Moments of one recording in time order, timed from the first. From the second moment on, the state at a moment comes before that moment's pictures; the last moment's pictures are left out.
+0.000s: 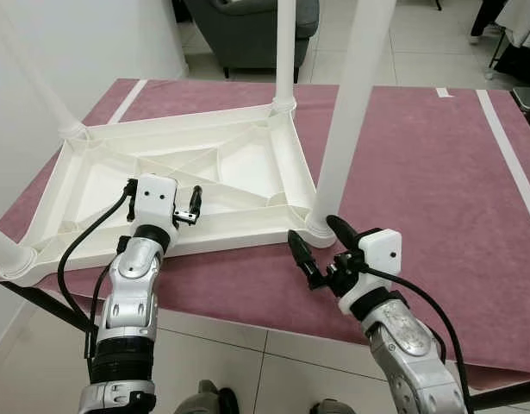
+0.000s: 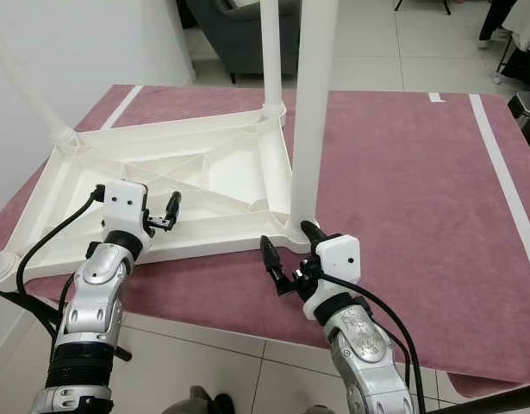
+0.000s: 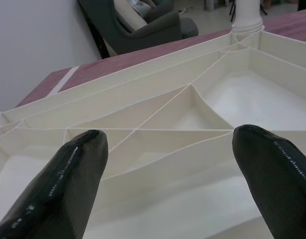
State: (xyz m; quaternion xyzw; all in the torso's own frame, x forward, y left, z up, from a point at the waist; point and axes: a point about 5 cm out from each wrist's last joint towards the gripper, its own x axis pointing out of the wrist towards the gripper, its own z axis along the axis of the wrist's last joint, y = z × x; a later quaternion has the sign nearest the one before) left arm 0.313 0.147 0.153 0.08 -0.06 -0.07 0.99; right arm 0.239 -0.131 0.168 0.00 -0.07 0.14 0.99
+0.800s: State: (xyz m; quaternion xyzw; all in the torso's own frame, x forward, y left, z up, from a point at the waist) left arm 0.300 0.124 0.149 0.10 -0.07 -0.18 0.98; right arm 0.290 -0.127 0.183 0.00 -0.08 0.08 0.99
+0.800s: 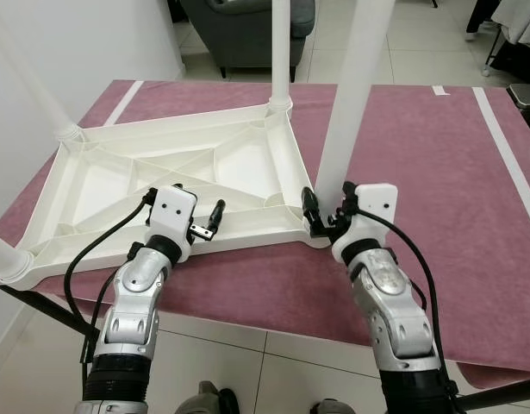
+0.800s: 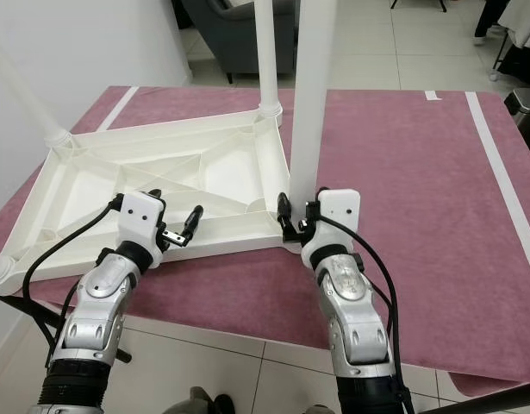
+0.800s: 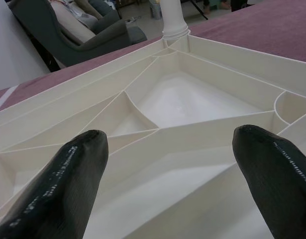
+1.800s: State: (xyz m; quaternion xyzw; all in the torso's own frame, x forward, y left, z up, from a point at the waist) left arm 0.297 0.122 0.151 0.09 -0.08 -0.20 0.97; right arm 0.326 -0.167 0.183 0.01 -0.05 -0.10 0.99
